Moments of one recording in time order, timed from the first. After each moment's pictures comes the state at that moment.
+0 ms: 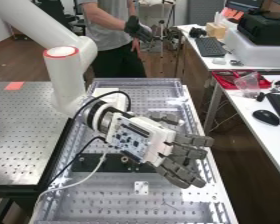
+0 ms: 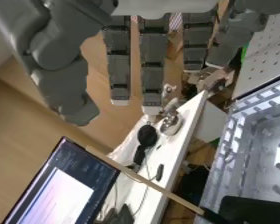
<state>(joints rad) 1.47 -2.15 -1.64 -2.53 -1.11 0.22</state>
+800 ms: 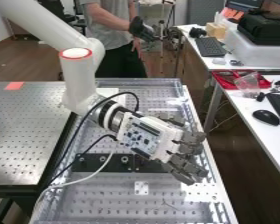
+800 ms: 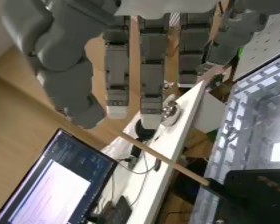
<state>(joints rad) 1.52 -2.20 -1.59 -2.55 -1.06 0.23</state>
